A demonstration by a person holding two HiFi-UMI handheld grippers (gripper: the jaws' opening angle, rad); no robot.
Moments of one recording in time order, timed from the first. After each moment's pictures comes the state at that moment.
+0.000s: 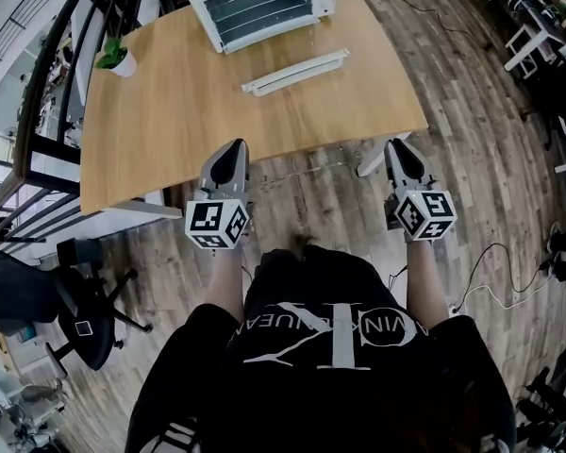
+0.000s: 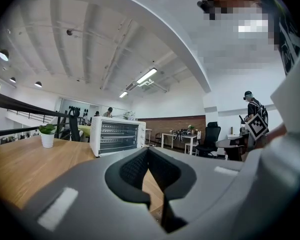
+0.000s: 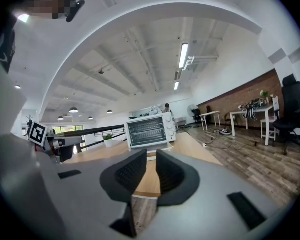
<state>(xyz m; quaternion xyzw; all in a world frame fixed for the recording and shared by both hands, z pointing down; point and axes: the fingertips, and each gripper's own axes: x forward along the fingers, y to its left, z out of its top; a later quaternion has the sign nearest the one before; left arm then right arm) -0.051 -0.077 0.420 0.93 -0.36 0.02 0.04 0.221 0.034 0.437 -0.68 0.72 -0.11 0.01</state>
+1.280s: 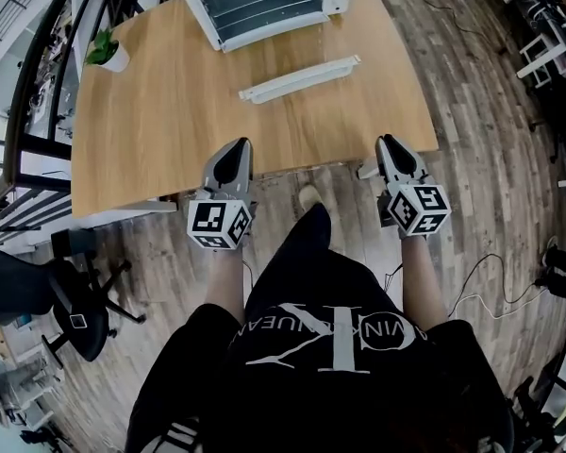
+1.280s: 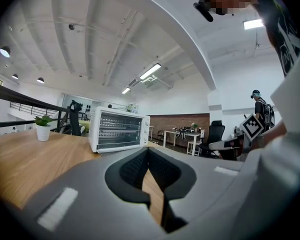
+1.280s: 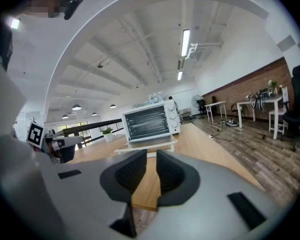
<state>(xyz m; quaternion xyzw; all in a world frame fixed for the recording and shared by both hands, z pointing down) -0.018 -0.134 0.452 0.93 -0.37 0.03 0.06 0.236 -0.055 0.473 -0.65 0.74 -0.15 -0.02</state>
